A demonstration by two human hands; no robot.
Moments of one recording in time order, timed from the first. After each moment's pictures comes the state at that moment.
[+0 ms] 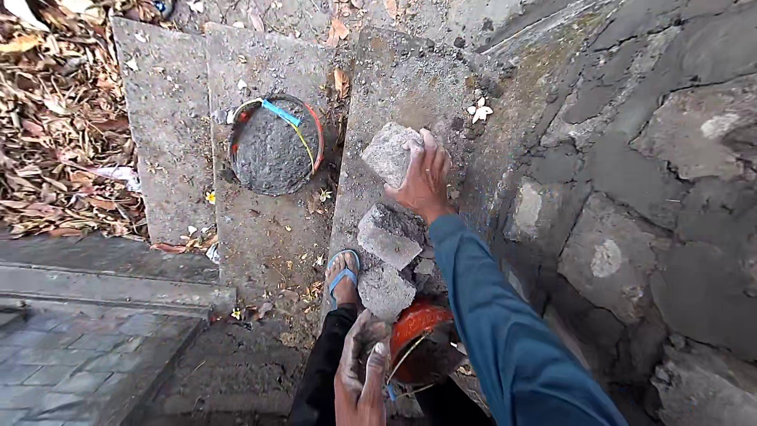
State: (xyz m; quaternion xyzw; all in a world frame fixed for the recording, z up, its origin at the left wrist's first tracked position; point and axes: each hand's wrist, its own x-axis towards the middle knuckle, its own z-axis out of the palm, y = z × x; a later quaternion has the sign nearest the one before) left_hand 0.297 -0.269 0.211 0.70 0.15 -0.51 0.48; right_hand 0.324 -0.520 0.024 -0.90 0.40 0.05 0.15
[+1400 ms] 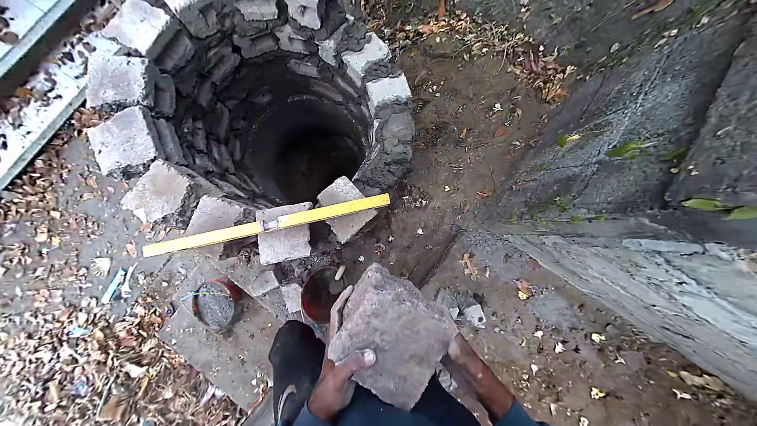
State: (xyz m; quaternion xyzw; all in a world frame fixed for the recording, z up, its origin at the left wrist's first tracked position) left_hand -0.188 -0.235 0.676 0.44 -0.20 -0.80 0.36; right_hand -0.417 -0.150 0.677 -0.14 0.52 -0.51 0.67
